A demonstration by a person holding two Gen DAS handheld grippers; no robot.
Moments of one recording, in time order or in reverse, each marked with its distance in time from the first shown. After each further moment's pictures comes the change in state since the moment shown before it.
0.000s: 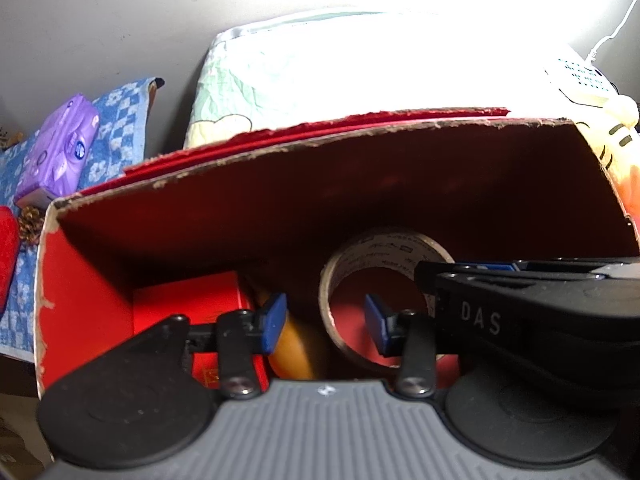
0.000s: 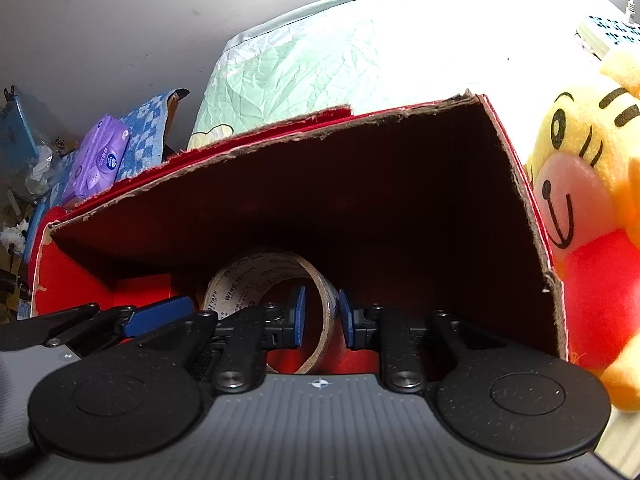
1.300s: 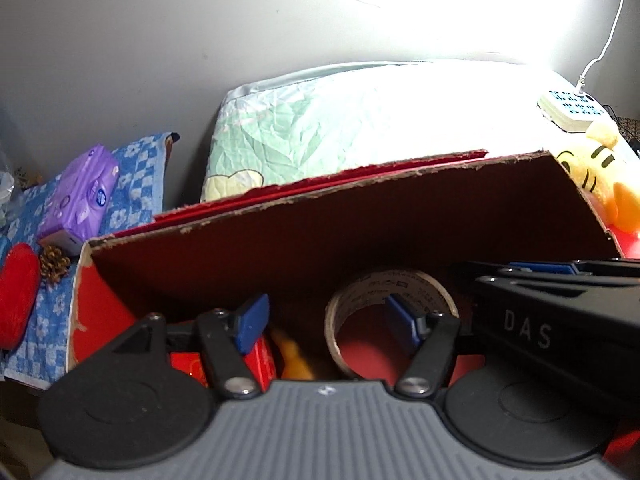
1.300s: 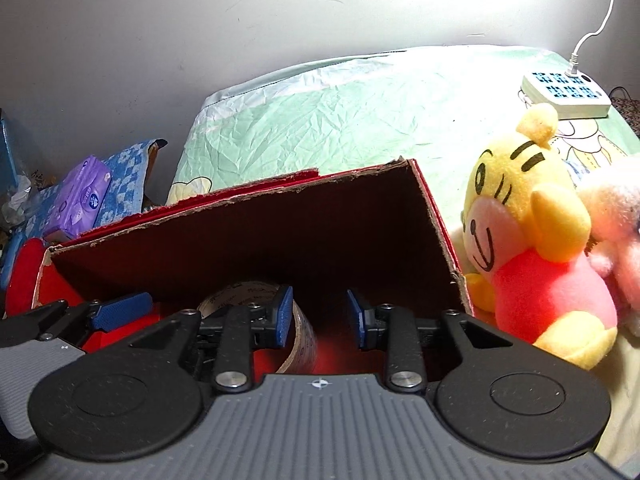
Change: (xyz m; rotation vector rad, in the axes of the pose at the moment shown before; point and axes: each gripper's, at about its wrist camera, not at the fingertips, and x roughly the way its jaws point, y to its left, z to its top) left arm -0.015 -0.005 -0.004 0.040 -0.170 0.075; right arm -0.040 0.009 -0.013 -0.011 -0.200 -0.141
